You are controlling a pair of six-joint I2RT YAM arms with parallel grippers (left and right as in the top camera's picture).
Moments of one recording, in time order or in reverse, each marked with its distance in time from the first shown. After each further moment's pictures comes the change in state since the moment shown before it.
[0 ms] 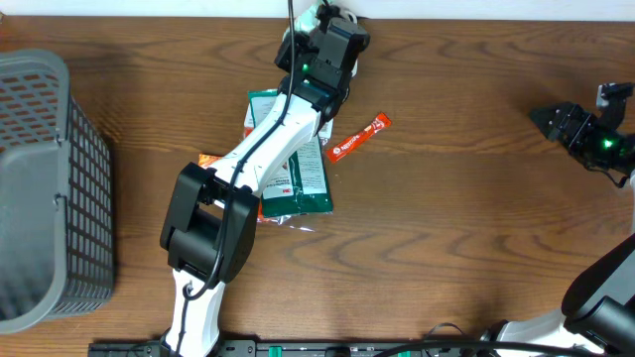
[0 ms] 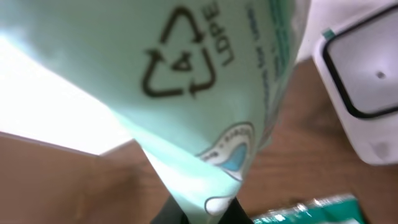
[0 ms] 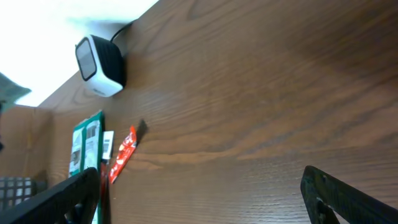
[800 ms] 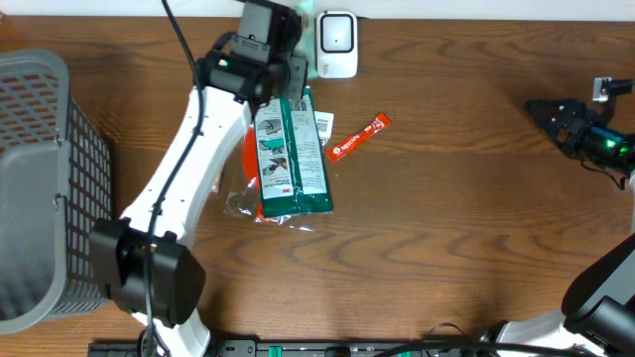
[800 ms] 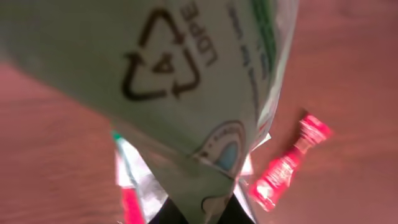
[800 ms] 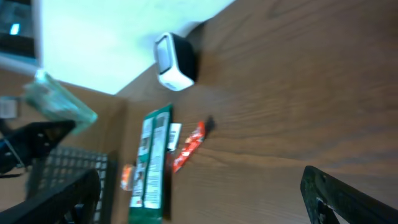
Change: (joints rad) left arm 0.163 -0.272 0.002 -0.528 0.774 -0.428; right arm 0.000 0.000 0.000 -0.020 -0.276 0.014
